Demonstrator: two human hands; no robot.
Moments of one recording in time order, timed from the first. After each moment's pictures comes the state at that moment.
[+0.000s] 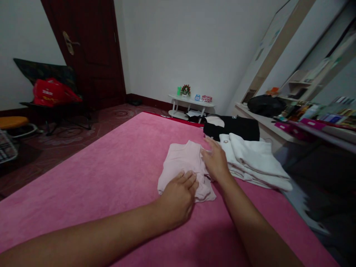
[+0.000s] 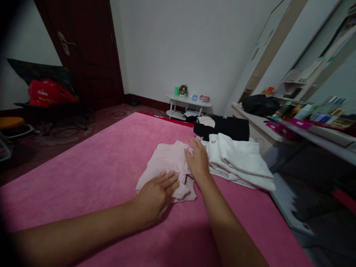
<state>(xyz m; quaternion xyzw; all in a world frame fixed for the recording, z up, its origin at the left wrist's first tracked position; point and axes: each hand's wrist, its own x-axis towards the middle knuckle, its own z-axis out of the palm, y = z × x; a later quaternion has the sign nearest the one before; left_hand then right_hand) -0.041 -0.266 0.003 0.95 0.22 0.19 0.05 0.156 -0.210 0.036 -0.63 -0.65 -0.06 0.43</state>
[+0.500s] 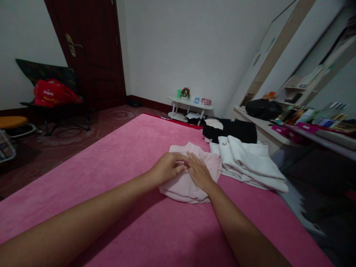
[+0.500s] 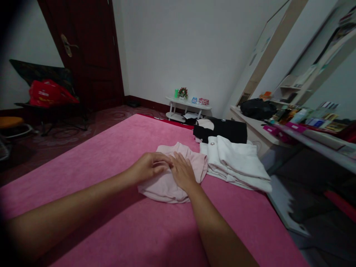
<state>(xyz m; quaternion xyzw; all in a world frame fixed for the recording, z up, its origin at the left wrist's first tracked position) -0.059 -0.196 0.036 0.87 0.23 0.29 0.33 0.126 -0.224 -0.005 -0.63 -0.76 0.03 0.15</state>
